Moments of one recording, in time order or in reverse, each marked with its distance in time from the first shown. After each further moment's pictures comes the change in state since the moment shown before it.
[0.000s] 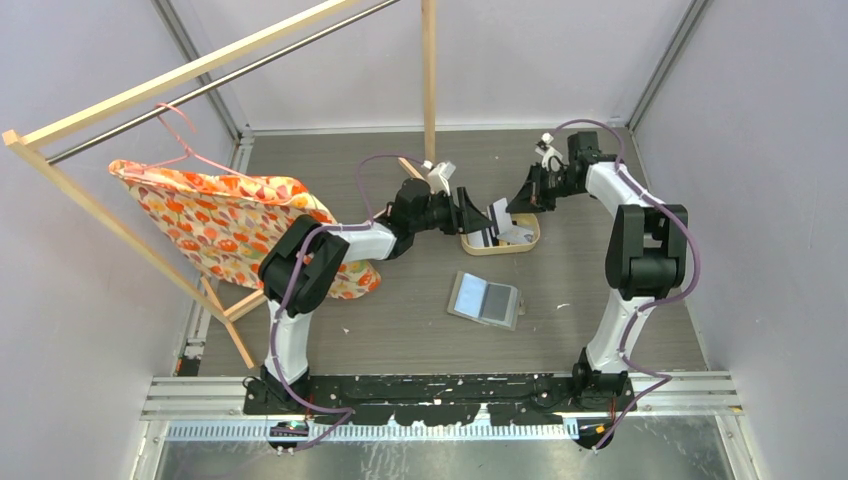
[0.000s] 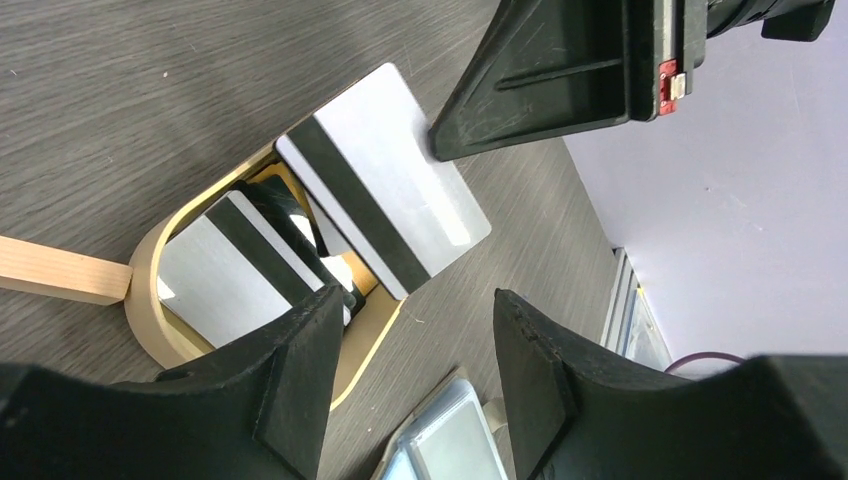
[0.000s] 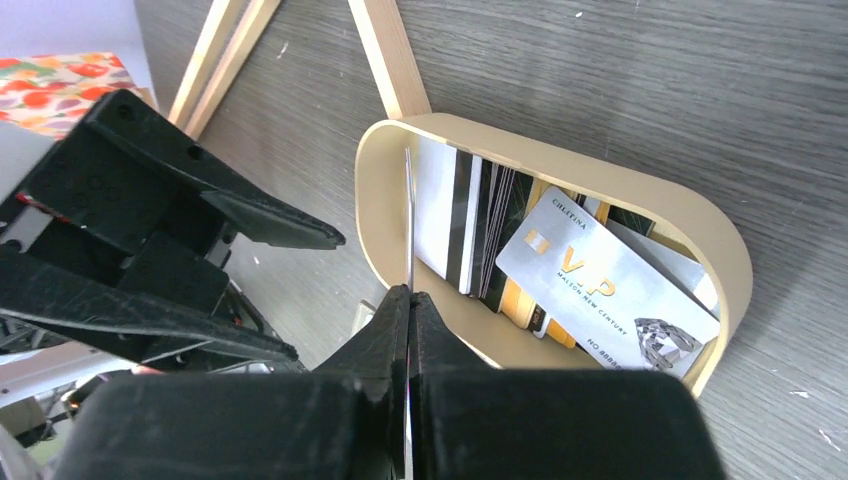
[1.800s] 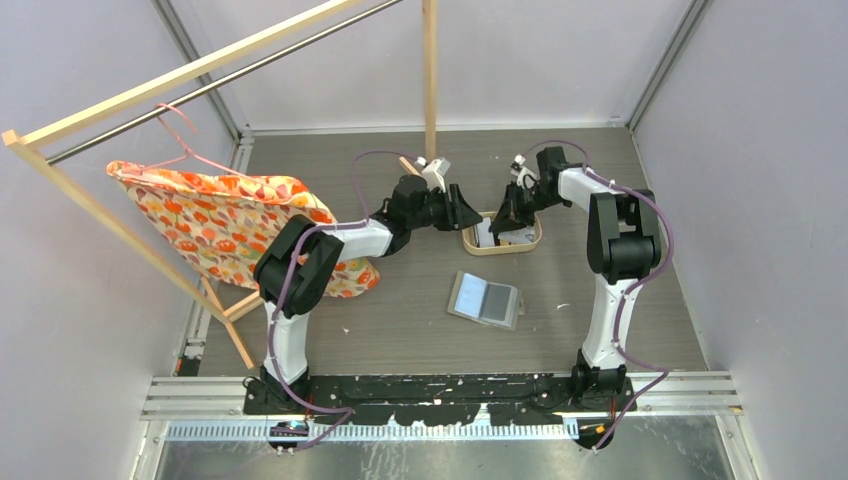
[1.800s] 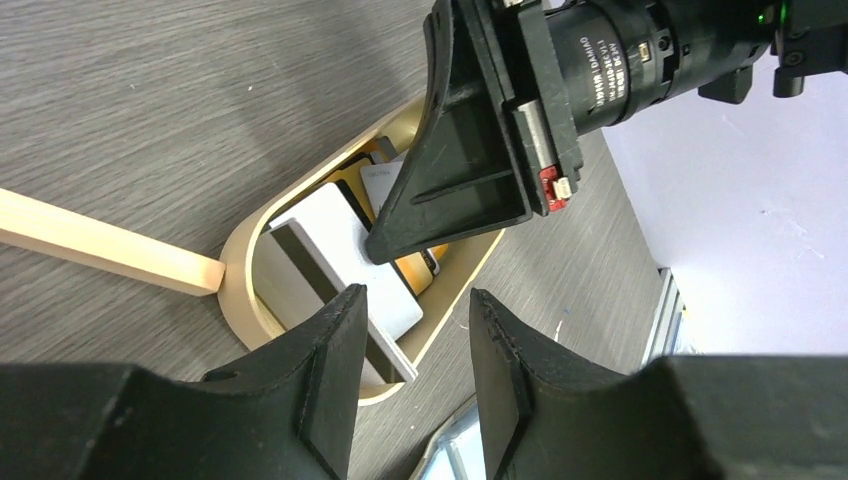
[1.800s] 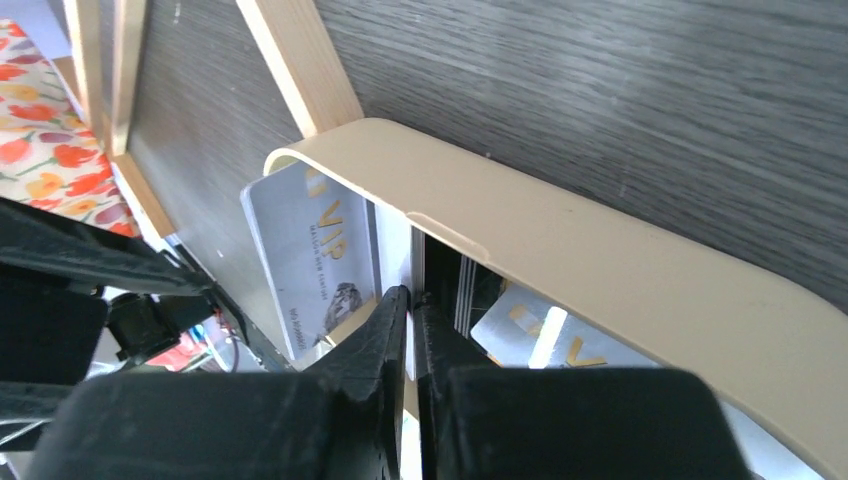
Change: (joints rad) left arm 0.021 -0.020 0.006 -0.066 -0.064 0.055; right arm 0.100 0.162 0.008 0.014 0.063 0.035
